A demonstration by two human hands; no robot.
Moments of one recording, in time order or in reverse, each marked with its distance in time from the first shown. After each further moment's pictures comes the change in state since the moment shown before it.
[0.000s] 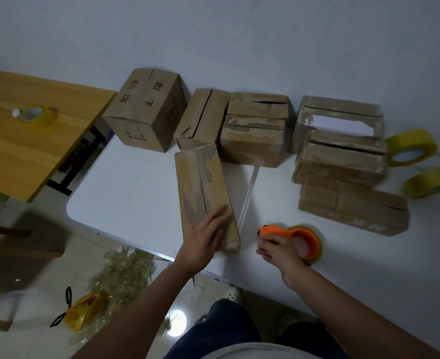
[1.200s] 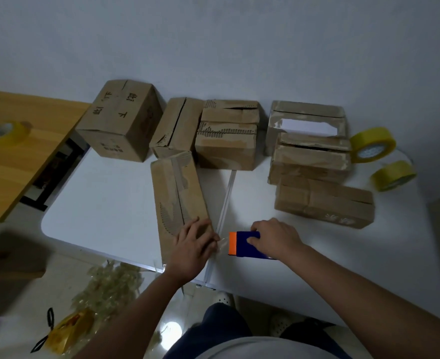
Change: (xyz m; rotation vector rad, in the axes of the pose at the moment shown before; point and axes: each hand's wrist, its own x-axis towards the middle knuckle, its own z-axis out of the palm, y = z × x) left_hand 0.003 0.019 0.023 0.231 -0.088 -0.059; right_hand -0.008 -0.060 -0.040 -1.434 0.016 -0.469
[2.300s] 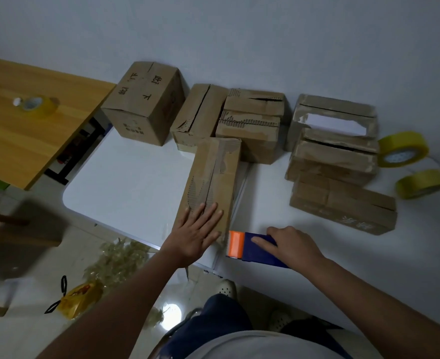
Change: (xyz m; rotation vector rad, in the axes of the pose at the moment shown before) left_hand -0.012 -0.030 -0.011 0.336 -0.171 0.089; right_hand -0.020 0.009 0.017 -0.065 0.037 -0.145
